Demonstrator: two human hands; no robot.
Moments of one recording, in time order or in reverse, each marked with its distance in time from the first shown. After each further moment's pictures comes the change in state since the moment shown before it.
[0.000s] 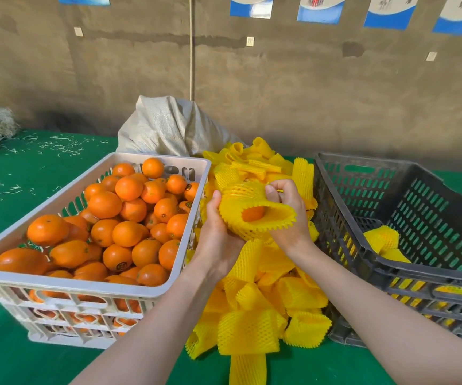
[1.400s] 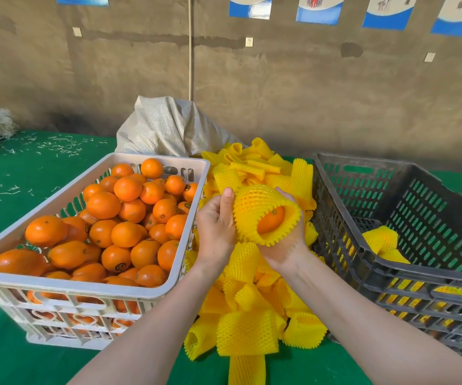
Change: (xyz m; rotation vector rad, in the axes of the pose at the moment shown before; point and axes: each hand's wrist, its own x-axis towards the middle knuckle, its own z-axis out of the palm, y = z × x) left_hand 0.001 -0.007 0.005 0.646 0.157 0.667; right_hand -0.006 -0.010 0.010 1.092 -0.018 0.750
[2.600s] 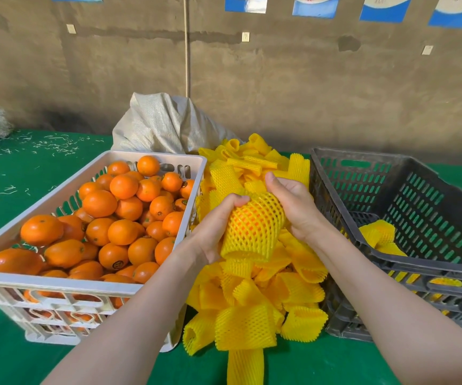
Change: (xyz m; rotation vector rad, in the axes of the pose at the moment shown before) left_hand 0.015 0.008 -0.015 -0.262 -0.607 -0.820; right_hand 0.021 -0.037 -0.019 -0.736 -0.283 -0.287
